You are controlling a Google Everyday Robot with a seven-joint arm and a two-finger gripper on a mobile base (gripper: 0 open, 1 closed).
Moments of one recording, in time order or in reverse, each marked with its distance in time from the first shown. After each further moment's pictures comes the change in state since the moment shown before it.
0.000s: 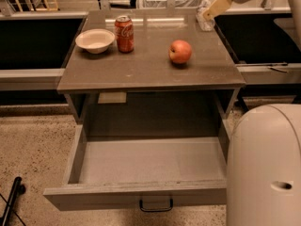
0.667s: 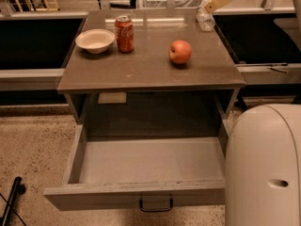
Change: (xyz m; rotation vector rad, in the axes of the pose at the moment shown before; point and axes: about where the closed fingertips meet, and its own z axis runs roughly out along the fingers) arm -0.017 -0.015 -0.012 0.036 -0.036 -0.009
